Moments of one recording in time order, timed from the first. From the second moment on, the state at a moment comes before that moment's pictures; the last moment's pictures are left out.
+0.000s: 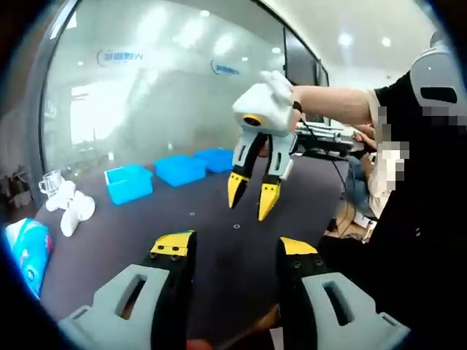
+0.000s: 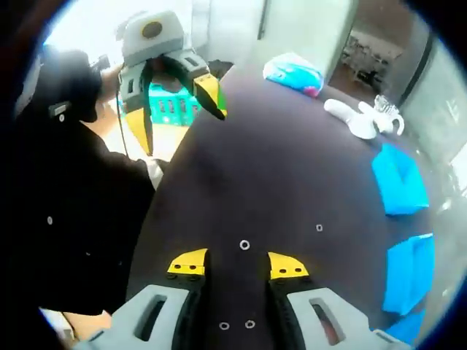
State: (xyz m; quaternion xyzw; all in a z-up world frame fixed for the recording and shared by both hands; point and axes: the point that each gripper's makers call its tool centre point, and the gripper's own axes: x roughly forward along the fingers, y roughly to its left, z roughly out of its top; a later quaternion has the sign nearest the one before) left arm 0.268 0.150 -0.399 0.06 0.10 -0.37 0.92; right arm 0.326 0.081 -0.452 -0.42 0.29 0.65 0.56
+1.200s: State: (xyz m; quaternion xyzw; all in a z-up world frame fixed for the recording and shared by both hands) left arm 0.270 0.166 -0.401 0.03 0.10 -0.32 0.94; right arm 0.331 0.089 -0.467 -0.38 0.34 0.63 0.59
